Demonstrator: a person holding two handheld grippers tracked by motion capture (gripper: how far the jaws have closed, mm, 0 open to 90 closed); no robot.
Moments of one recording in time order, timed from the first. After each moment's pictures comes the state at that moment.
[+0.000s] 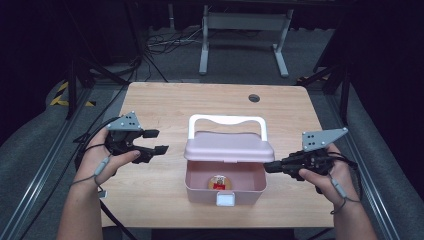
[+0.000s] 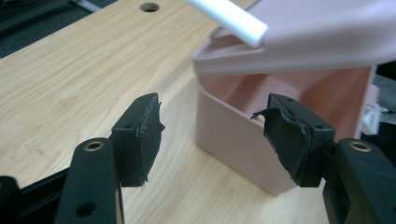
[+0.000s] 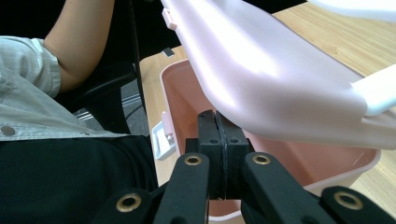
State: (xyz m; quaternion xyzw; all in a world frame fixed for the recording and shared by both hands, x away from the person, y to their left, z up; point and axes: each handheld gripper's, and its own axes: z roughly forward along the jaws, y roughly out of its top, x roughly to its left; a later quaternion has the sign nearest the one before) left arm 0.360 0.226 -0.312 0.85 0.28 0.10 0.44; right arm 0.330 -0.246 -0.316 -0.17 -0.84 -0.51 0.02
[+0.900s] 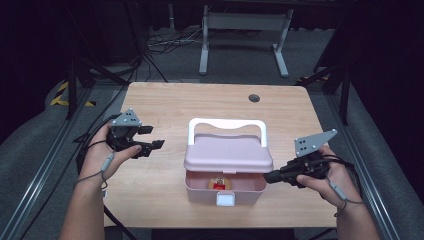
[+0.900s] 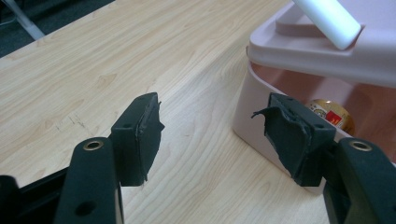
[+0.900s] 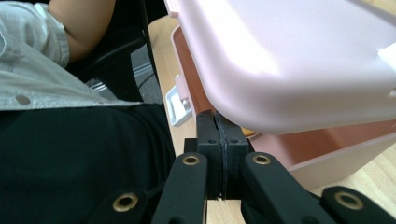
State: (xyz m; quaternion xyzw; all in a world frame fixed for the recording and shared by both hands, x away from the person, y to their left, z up) left arm 0.372 0.230 -0.320 0.85 0.32 0.14 0.40; right arm 0.326 -0.240 -0.322 -0.17 -0.88 -0.44 0.06
